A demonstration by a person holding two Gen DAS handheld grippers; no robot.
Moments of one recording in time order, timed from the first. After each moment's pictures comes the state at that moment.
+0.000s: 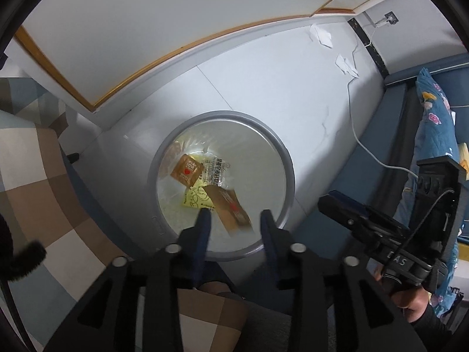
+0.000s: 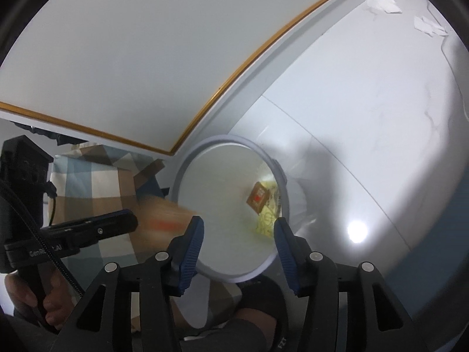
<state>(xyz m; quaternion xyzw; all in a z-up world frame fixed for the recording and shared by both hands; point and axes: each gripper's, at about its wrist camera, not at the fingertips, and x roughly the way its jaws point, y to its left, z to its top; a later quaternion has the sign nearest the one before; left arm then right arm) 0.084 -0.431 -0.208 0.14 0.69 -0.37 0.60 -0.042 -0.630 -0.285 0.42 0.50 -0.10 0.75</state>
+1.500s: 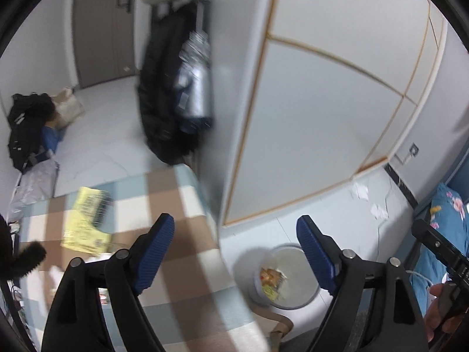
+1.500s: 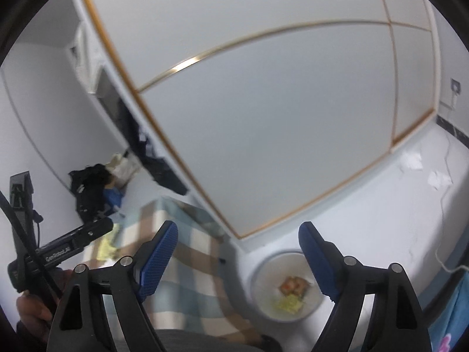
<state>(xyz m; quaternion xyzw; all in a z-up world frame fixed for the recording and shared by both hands) 0.067 -0.240 -0.002 0.02 0.39 -0.23 0.89 -0.055 -0.526 -0.014 0.23 0.31 -0.08 0.92</state>
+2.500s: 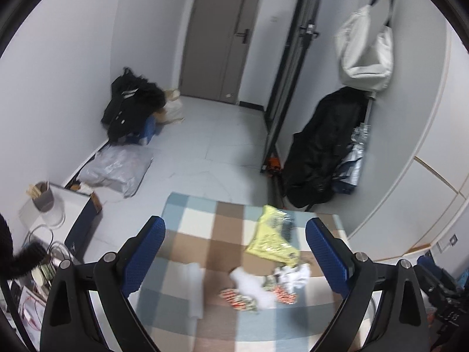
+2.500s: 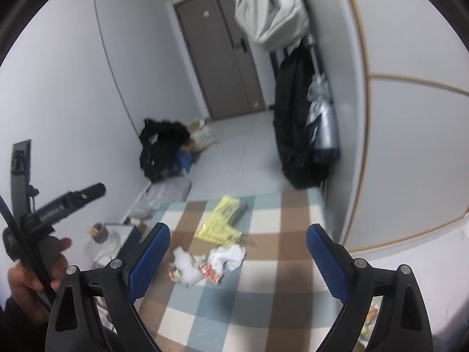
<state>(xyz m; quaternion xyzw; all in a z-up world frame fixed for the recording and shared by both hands) 0.068 0.012 0.011 -0.10 0.32 -0.04 0.94 0.013 -0.266 0.009 0.10 0.30 0.10 0.94</state>
